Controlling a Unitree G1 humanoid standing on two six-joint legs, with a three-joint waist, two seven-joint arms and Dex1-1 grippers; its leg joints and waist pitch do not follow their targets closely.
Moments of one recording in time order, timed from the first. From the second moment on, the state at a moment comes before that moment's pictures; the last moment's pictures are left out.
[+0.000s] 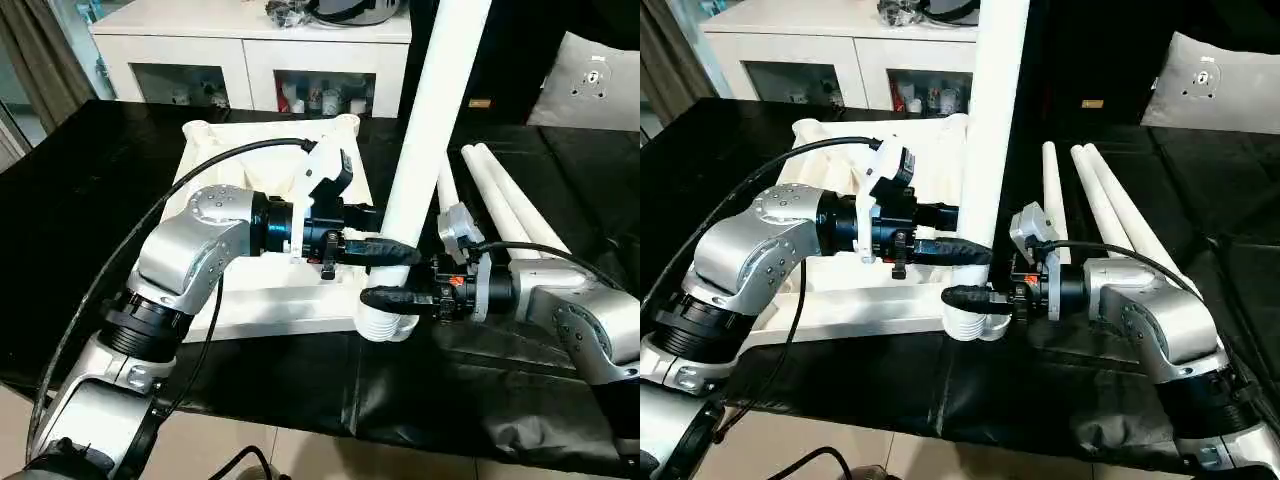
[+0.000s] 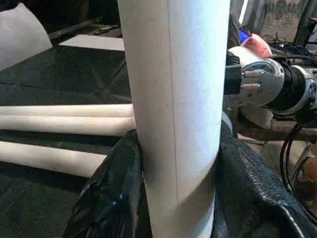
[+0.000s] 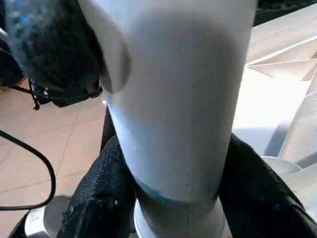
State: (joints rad) left arm -0.74 0.34 -0.26 0.06 -0.46 0.56 -1.12; right arm -0.41 -0.57 0.17 -0.03 0.56 0.62 1.11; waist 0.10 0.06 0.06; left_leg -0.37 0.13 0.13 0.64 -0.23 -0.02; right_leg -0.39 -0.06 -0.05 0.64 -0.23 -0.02
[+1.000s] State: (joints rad) left arm -0.74 0.33 -0.26 0.04 -0.47 0.58 -1.14; right arm -0.40 -0.54 0.17 -0.03 0.56 0.63 1.12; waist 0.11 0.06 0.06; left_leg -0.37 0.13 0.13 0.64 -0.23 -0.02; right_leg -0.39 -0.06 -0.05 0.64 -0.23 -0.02
